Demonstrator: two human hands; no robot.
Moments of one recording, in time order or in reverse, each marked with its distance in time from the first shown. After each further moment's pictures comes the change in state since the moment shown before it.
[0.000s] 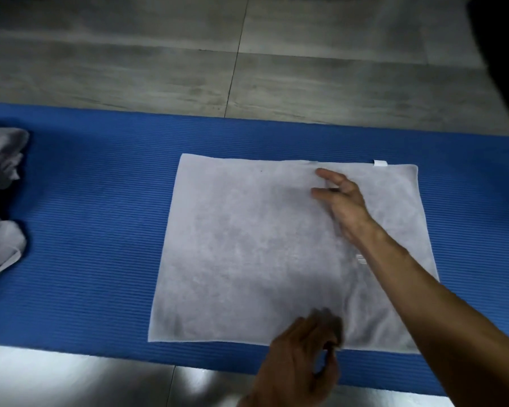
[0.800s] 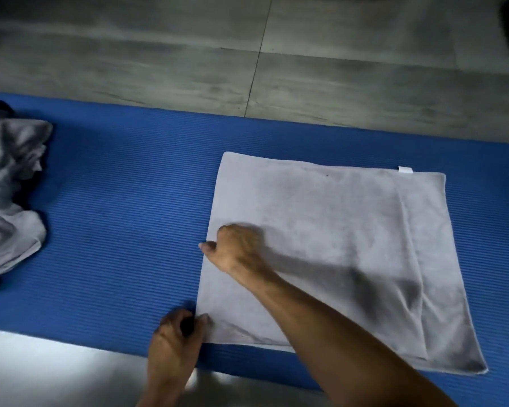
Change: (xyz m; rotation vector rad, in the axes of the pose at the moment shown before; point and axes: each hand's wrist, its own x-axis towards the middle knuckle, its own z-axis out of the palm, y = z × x) left_hand -0.079 -0.103 -0.120 0.253 0.250 -1.055; right_hand -0.070 0.044 0.202 -1.265 -0.349 -0.358
